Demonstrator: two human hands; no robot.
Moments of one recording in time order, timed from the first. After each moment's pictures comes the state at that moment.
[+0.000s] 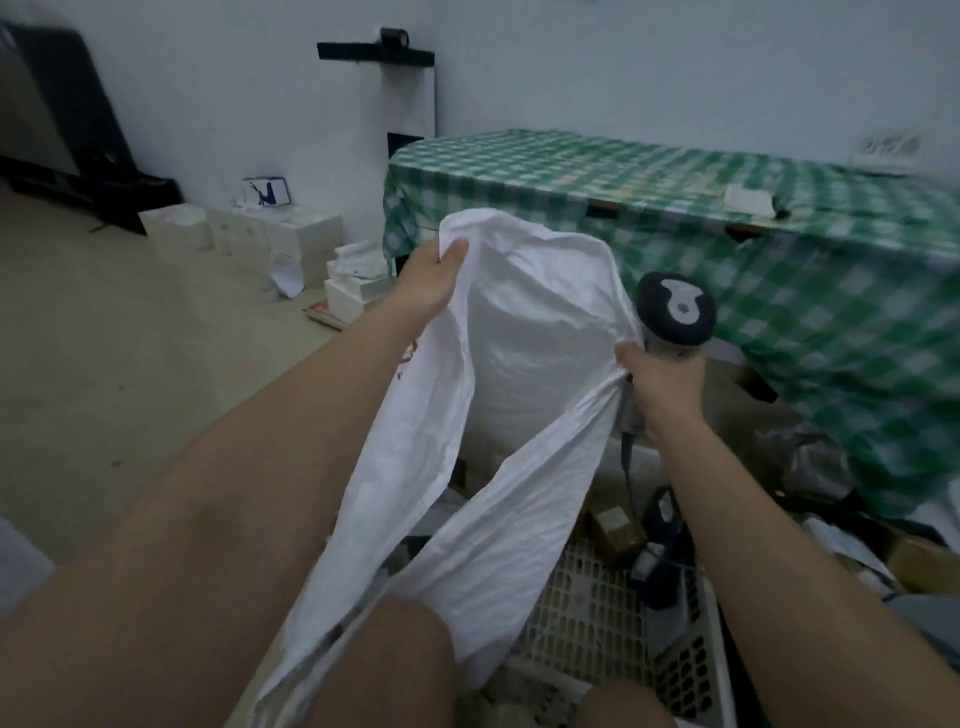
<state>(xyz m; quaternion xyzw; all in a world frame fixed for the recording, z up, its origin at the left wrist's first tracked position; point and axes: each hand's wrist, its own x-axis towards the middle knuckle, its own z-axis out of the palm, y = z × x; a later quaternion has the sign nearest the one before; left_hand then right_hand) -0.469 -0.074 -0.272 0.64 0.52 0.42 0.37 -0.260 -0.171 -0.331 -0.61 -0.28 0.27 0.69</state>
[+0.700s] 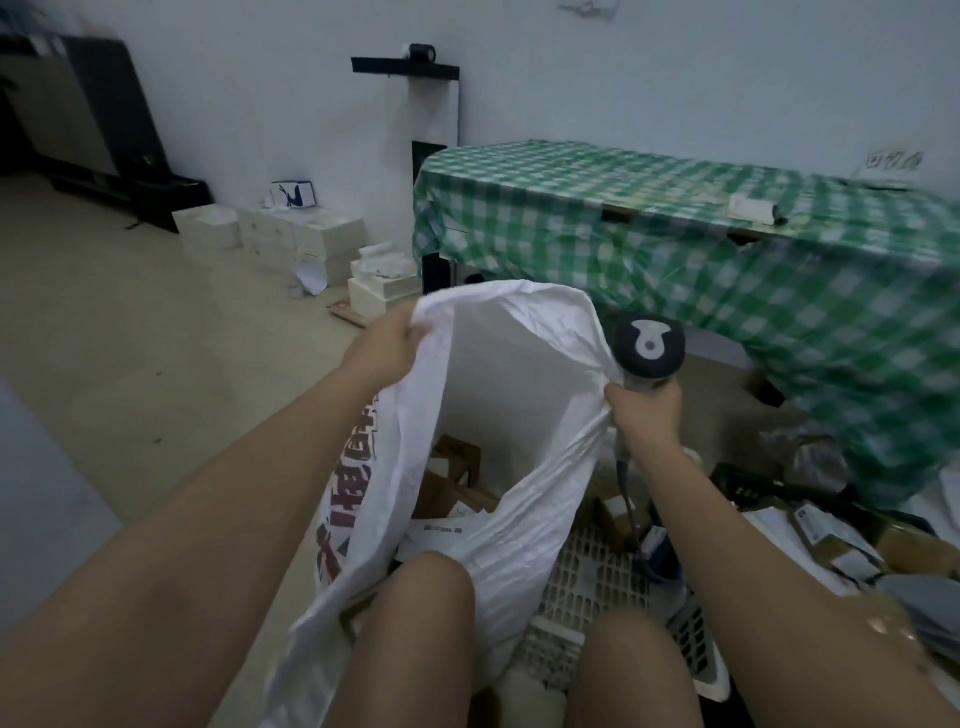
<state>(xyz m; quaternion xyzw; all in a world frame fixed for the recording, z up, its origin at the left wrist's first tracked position) -0.563 -0.141 -0.323 0.73 0.58 0.31 0.17 -0.295 -0.222 -0.361 -0.68 -0.32 0.25 0.61</state>
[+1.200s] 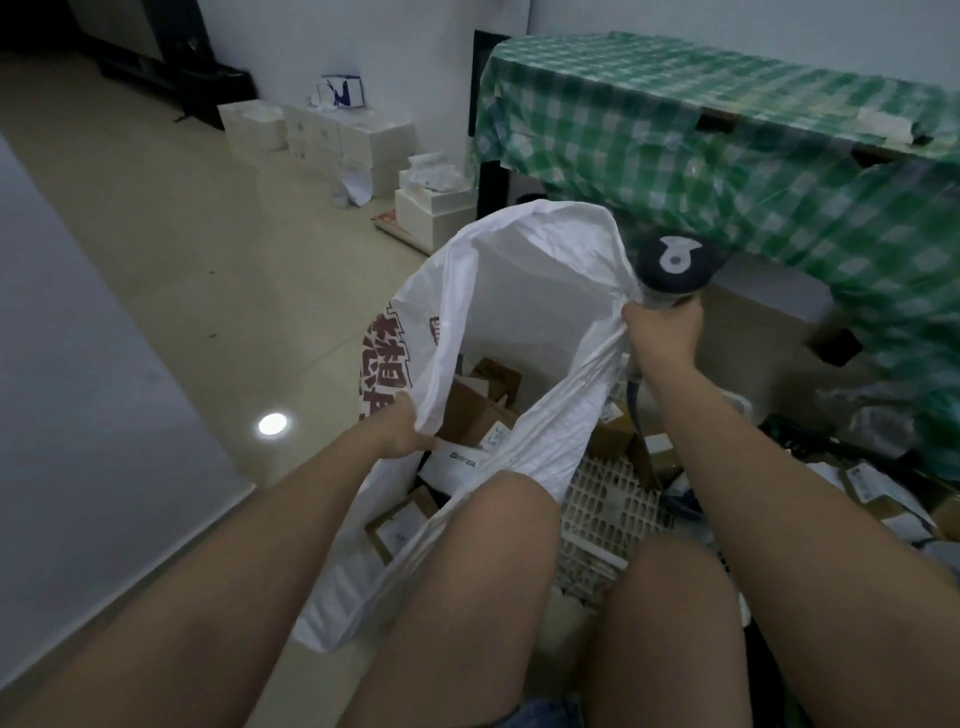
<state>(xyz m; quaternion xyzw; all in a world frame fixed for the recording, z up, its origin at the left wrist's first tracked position) -0.629 -0.216 -0.485 0.66 0.66 0.02 0.34 -0.347 -0.201 -0.370 -0.67 -0.36 0.26 0.59</state>
